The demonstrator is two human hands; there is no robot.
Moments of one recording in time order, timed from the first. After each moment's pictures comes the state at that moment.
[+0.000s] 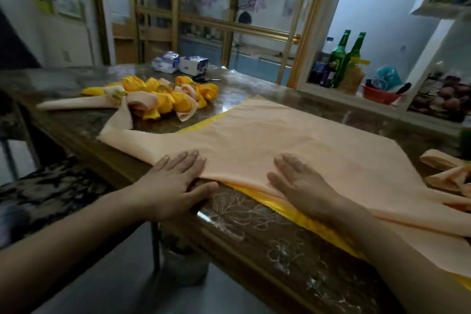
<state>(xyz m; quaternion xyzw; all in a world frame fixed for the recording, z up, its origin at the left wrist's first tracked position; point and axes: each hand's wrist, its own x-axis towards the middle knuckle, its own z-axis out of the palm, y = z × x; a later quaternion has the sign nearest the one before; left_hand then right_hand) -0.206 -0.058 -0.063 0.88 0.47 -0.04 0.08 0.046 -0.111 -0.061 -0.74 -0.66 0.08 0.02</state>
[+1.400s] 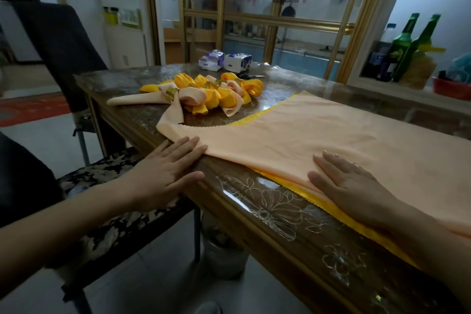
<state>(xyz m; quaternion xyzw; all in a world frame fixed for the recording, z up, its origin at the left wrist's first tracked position) -0.297 -0.036 -0.085 0.89 0.46 0.03 0.03 0.030 -0.111 -0.061 -0.71 -0.69 0.08 0.02</state>
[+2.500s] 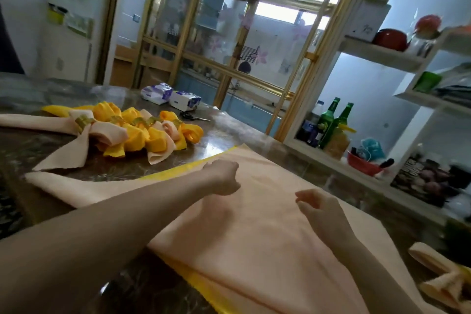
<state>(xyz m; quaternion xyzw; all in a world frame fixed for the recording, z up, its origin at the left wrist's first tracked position) -0.055 0.069 -0.025 0.85 0.48 0.12 0.16 0.117 -0.058 -0.016 -0.76 -0.56 0.06 0.31</state>
